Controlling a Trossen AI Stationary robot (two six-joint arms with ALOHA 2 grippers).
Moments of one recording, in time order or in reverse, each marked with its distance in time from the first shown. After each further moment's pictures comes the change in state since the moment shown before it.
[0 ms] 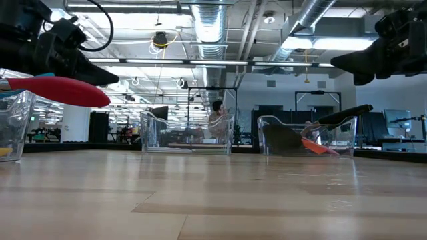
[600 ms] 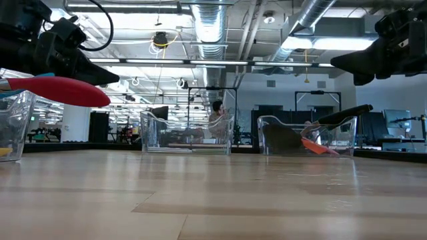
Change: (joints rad) left arm 0.000 0.005 0.000 0.010 0.000 0.000; right arm 0.000 0.000 0.000 -0.001 0.000 0.000
